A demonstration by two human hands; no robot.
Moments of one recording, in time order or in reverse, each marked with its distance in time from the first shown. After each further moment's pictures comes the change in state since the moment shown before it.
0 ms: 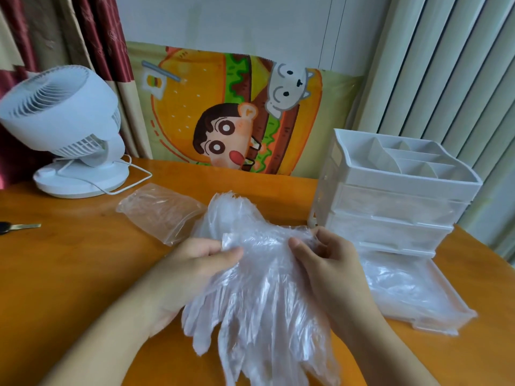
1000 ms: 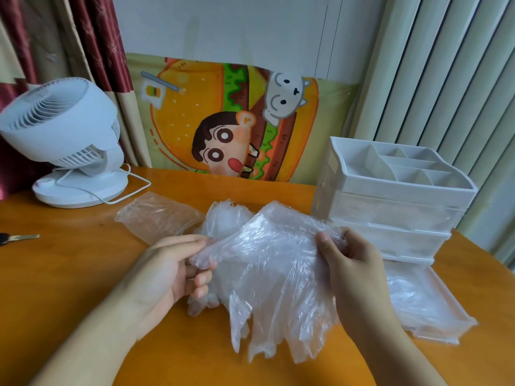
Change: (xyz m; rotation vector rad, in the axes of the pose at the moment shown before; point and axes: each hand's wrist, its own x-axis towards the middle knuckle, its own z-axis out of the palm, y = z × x) left_hand 0.011 0.004 -0.021 -0.407 0.025 -0.073; right_hand 0.009 0.000 -0.022 0.107 0.184 -0.041
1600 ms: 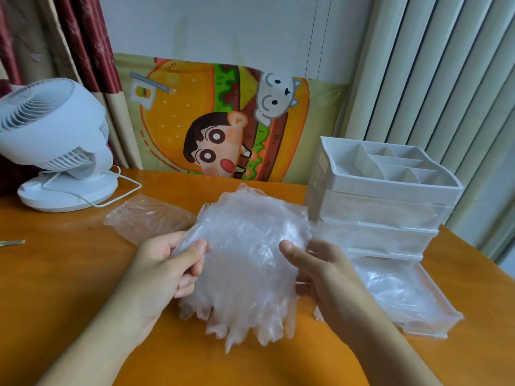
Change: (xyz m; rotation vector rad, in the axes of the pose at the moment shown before) left_hand -0.011 -0.007 0.007 0.282 0.156 0.252; right_hand -0.008 -0.013 0.004 0.040 -0.371 0.199
